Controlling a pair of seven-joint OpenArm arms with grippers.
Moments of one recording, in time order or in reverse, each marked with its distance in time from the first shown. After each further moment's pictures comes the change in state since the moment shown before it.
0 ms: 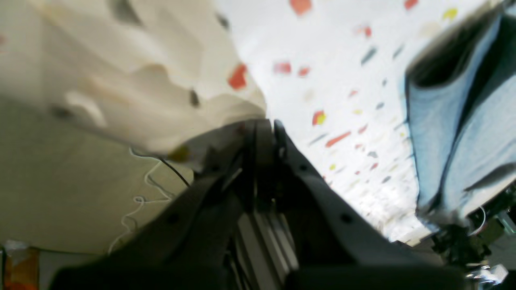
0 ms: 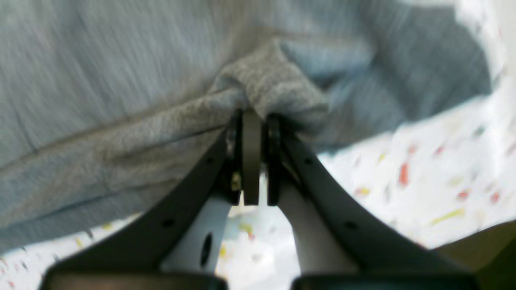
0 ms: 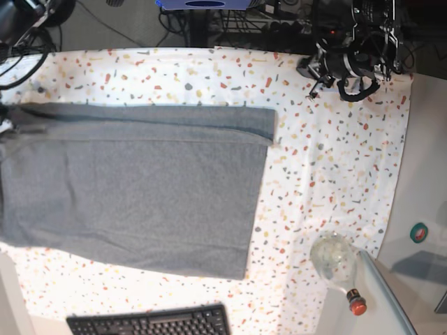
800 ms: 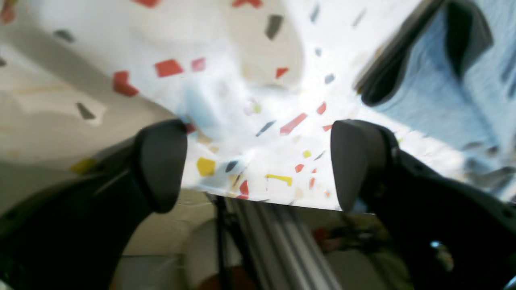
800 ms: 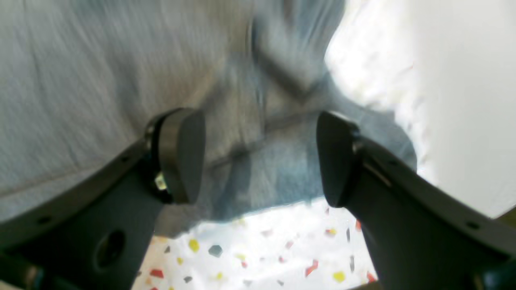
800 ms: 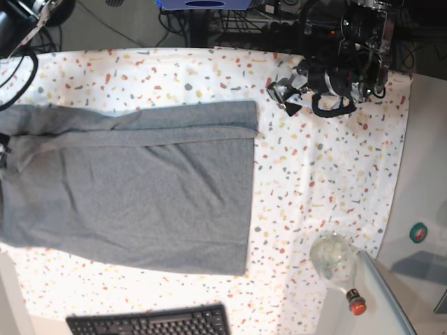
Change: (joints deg) left arm -5.8 -2.5 16.7 1.9 5.2 2.3 1.7; right arm 0.8 0.3 -5.2 9.0 0.0 0.1 -2.4
